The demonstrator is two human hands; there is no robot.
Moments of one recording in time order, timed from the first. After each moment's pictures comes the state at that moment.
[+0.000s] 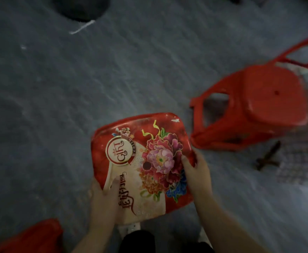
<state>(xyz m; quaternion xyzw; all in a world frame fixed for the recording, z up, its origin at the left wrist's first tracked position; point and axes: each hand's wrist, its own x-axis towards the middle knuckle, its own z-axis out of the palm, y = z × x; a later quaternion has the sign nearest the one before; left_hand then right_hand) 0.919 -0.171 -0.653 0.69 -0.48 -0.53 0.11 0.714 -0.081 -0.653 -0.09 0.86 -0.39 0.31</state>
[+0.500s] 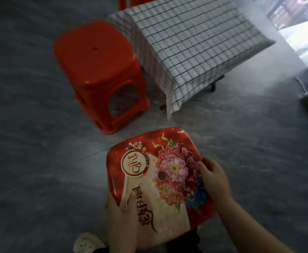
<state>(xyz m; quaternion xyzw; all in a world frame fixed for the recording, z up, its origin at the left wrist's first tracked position) 0.696 0.186 -0.629 0.51 -0.67 -0.54 -0.08 0.578 0.382 -0.640 0.22 0.84 -0.45 0.21</state>
